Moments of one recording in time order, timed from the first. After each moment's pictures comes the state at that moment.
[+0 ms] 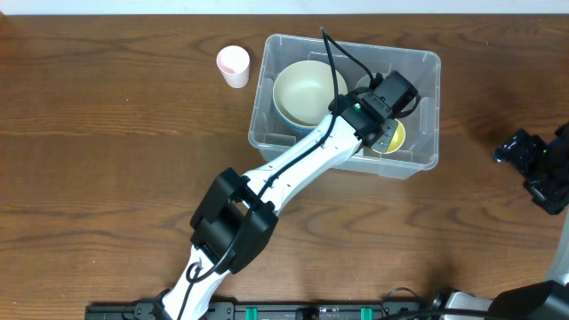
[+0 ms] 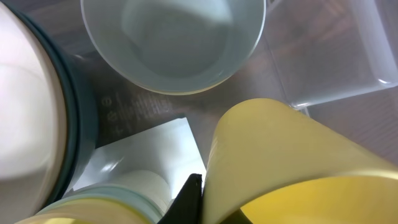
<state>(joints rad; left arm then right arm) -0.84 2.19 1.94 -0.83 -0.09 -0.36 -0.49 1.46 1.38 -1.31 -0.03 0.41</state>
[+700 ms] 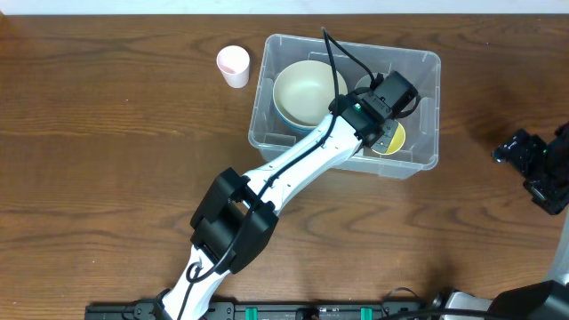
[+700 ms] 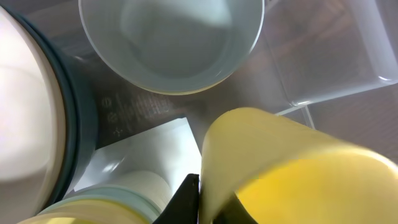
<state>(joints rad) -0.84 2.19 1.94 -0.83 -0.09 -0.35 -0.49 1.46 1.38 -1.31 -0.03 0.41</state>
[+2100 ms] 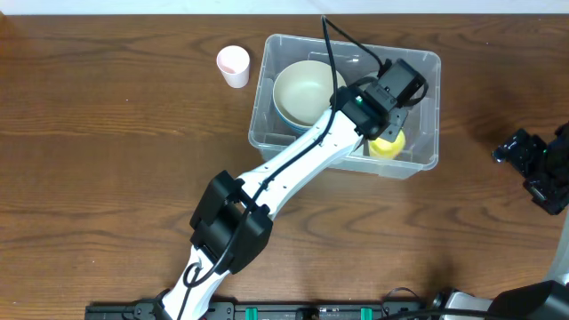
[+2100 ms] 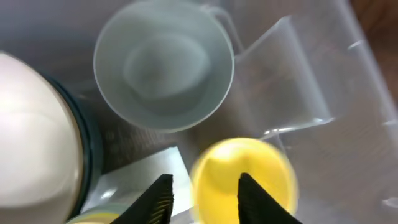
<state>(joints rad) -0.84 2.19 2.05 -0.83 -0.09 -0.33 -0.49 1.46 1.38 -1.31 -0.03 0.41</state>
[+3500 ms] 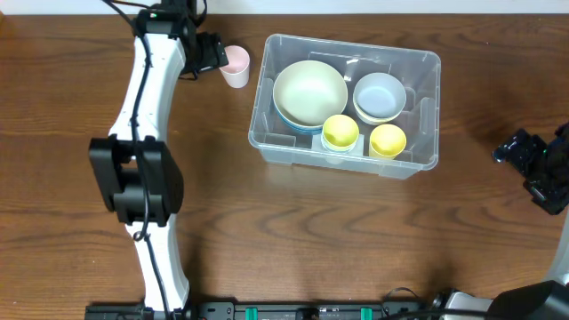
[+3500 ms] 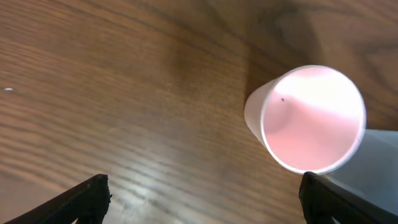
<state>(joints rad) -0.07 2.23 2.10 -1.05 -0.06 -0.38 -0.49 1.46 1.38 -1.31 -0.03 0.41</state>
